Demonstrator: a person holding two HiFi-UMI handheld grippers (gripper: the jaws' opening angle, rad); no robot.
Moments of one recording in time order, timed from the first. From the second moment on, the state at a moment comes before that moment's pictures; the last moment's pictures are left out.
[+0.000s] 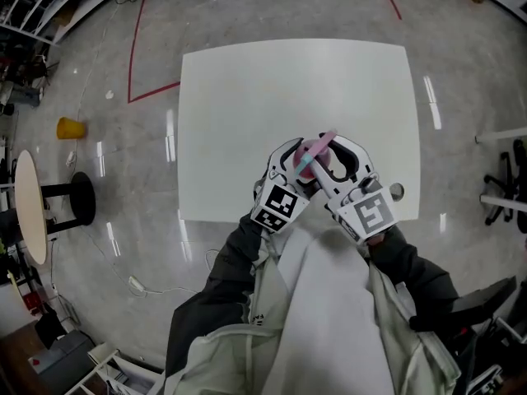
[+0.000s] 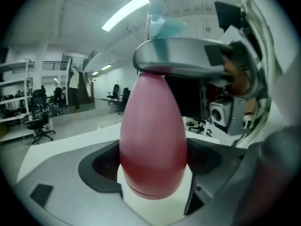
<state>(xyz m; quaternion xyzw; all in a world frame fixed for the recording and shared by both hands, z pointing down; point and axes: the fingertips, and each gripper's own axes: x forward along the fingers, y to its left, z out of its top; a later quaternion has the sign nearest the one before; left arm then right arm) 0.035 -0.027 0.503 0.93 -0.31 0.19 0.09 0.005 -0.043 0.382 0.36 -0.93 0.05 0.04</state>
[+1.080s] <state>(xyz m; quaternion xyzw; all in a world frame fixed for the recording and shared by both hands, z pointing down) 0.044 -0.019 0.502 0.95 -0.25 0.19 0.06 0.034 -0.055 0.356 0.37 -0.92 0.09 -0.02</state>
